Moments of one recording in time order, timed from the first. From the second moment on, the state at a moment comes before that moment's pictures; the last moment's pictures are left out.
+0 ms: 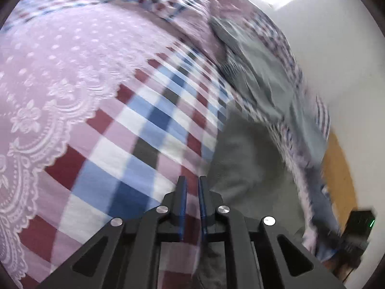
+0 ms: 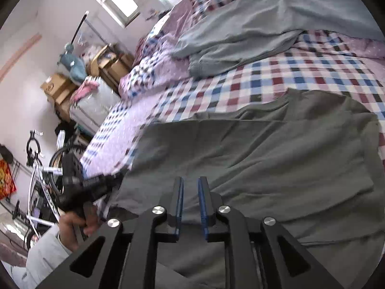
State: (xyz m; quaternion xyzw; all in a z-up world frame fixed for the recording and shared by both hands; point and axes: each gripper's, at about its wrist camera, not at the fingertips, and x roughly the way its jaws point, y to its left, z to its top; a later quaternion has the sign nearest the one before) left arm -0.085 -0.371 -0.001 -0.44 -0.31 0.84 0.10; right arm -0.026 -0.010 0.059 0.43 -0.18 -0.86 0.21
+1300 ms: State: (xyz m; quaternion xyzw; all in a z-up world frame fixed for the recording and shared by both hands) left arm -0.178 -0.334 0.004 -0.42 -0.31 0.83 0.20; right arm -0.245 -0.095 0.009 0.53 0.08 -0.81 0.25
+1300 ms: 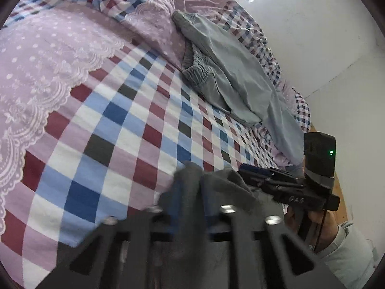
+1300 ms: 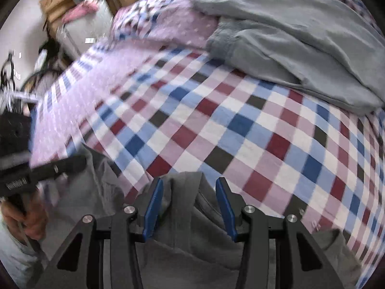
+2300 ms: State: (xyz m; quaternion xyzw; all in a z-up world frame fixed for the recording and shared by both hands) left arm -0.166 -0.365 -0.002 -0.41 -0.26 0.87 0.07; right arm -0.268 -0.108 -0.001 0.50 0.09 -0.85 0.12
